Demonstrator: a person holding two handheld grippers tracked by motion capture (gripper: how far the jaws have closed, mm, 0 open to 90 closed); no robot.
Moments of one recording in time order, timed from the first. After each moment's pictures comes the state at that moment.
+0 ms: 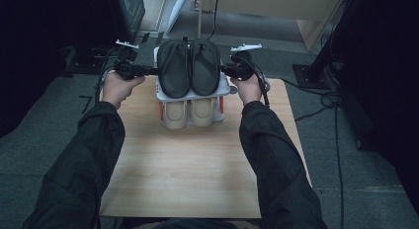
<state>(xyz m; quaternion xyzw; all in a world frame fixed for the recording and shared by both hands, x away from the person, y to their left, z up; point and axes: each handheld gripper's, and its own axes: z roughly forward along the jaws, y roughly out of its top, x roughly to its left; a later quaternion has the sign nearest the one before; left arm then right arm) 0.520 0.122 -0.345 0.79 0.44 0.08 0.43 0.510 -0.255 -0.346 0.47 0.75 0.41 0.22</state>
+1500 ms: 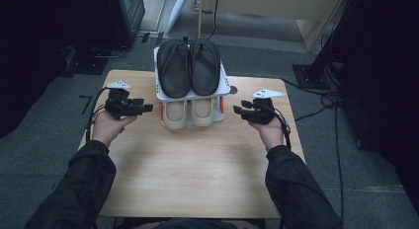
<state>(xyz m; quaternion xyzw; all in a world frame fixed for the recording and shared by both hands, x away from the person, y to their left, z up) 0.425 0.145 -0.413 0.79 0.42 0.07 0.44 0.399 -0.317 -0.419 0.42 0.77 0.45 0.18</state>
